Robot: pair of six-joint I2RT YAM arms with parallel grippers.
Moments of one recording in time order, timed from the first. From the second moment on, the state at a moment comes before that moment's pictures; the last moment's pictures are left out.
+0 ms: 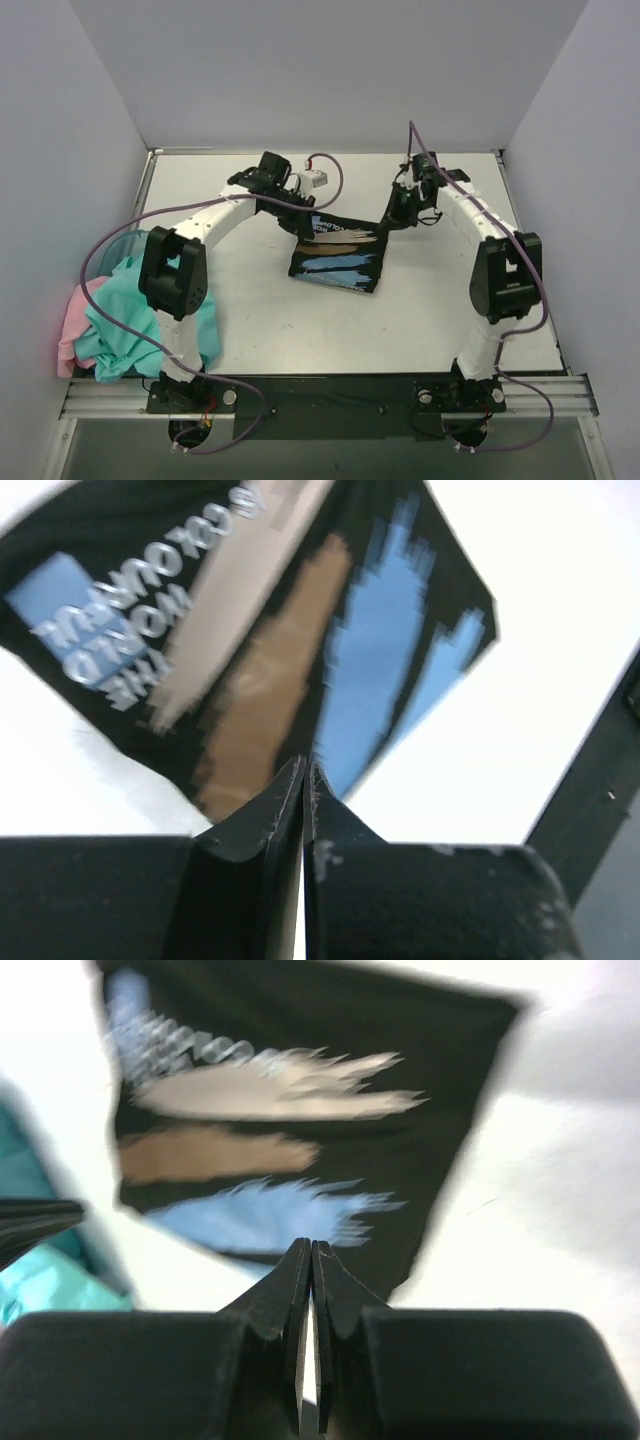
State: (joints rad) left arm -0.43 2.01 1.67 -0.69 0.60 0.13; right arm 0.18 1.95 1.52 -0.76 -0.36 0.44
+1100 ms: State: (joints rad) left arm -0.40 1.84 1.36 -0.64 0.66 0.06; right arm 0.15 1.70 1.08 -0.66 -0.42 0.53
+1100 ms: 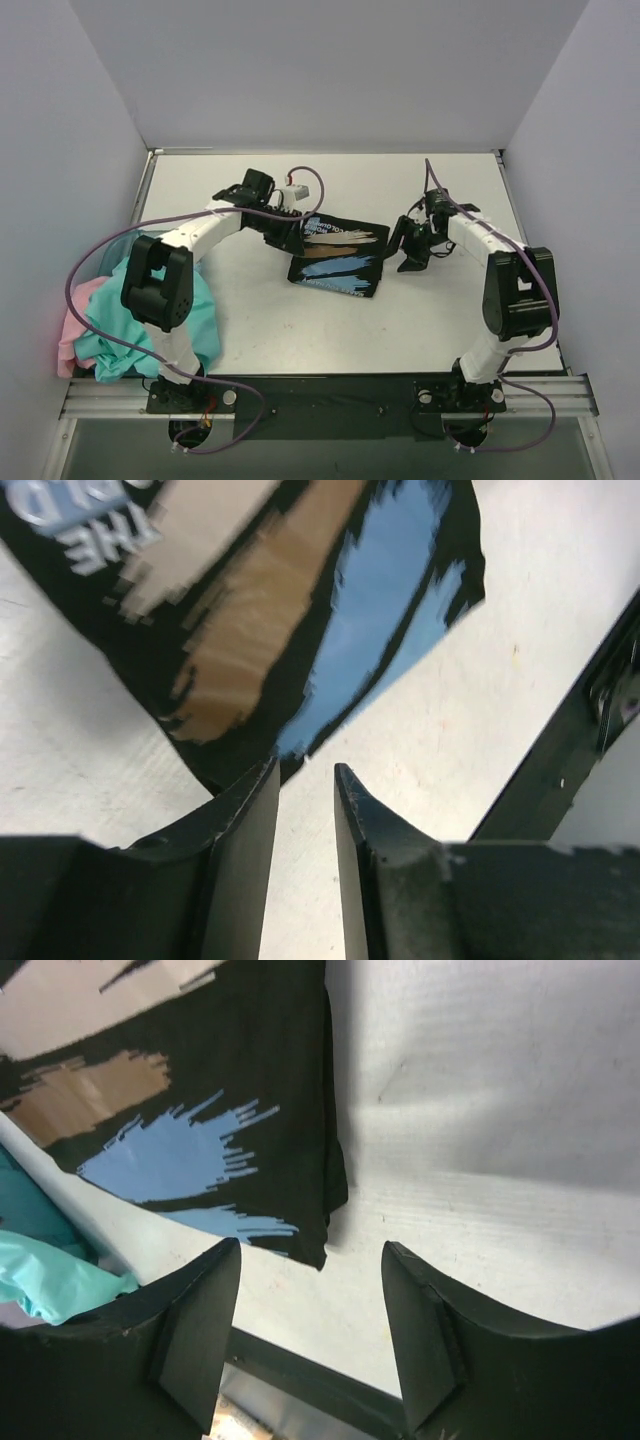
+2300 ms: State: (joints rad) left arm -0.38 1.89 1.26 -0.42 0.39 -0.21; right arm 0.12 2.04 1.34 -0.71 -0.46 0.39
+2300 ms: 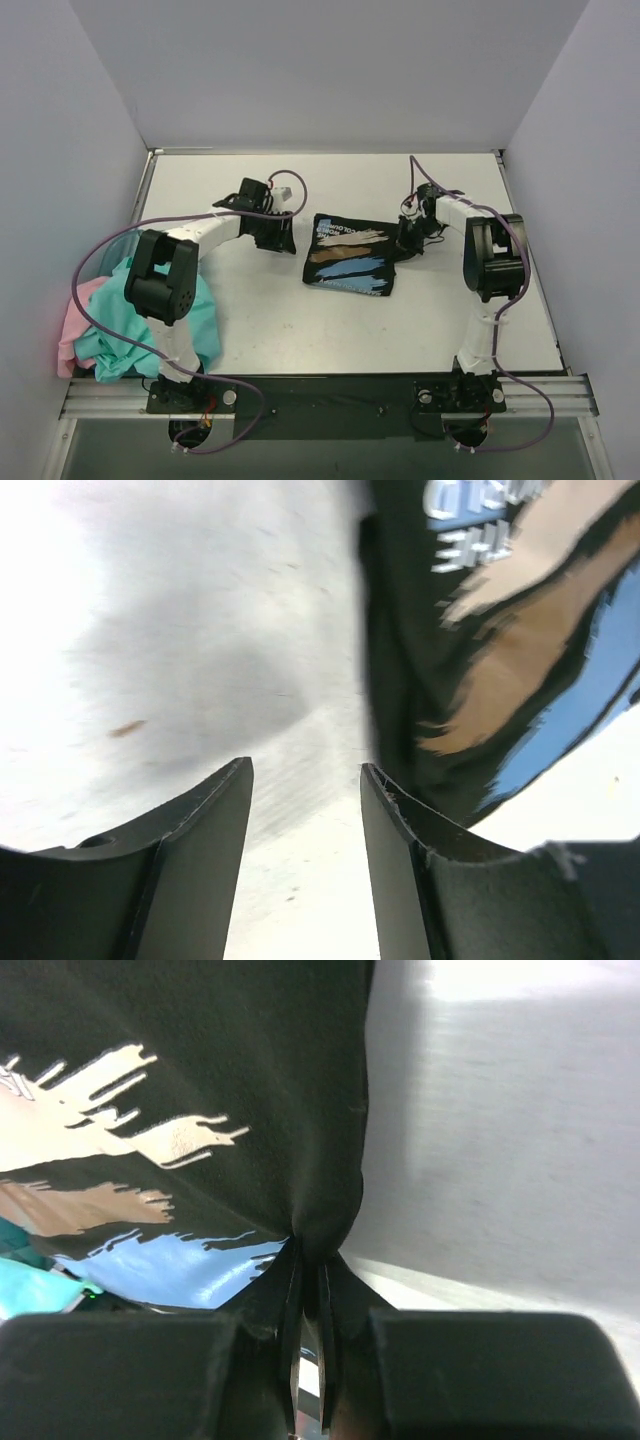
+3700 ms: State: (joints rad) left arm -0.25 1.74 1.23 -0.43 0.28 -0.07; right arm 0.56 2.09 1.55 -0.79 0.16 0.13
